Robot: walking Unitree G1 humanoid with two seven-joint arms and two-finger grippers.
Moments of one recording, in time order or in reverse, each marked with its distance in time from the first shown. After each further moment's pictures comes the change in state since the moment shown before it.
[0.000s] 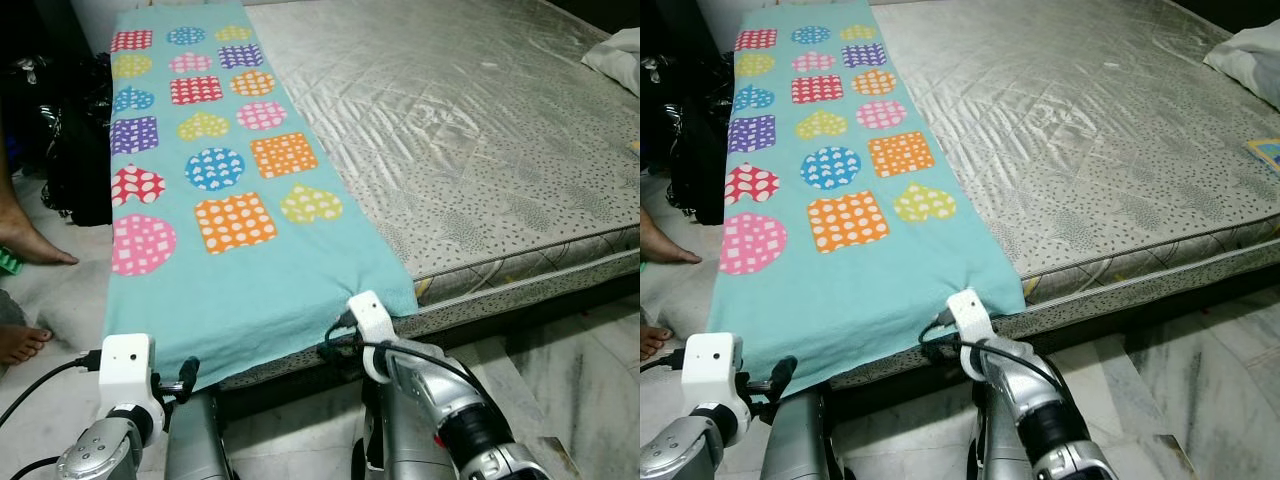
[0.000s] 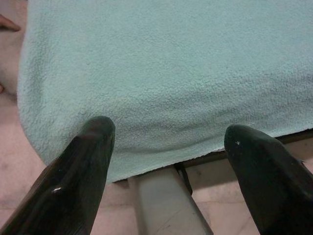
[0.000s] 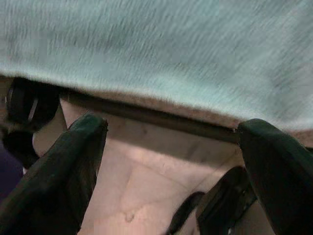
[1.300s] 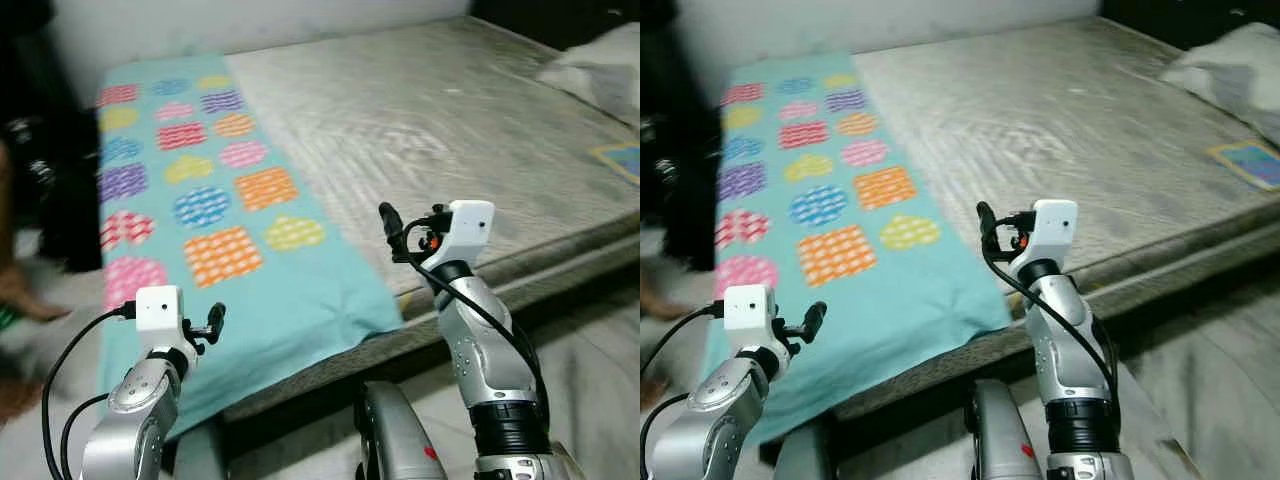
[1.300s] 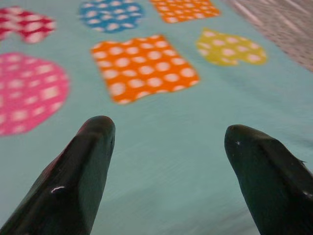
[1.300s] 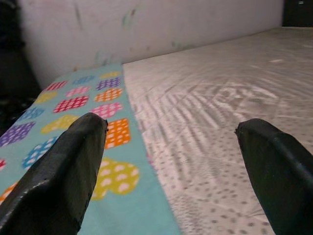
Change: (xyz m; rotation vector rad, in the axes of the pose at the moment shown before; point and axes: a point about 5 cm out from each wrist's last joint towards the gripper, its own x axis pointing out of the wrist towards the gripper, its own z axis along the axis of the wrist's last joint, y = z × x) left arm 0.056 -0.023 0.032 -0.053 -0.181 -0.067; right arm -0.084 -0.046 0.100 0.157 -0.889 -0.353
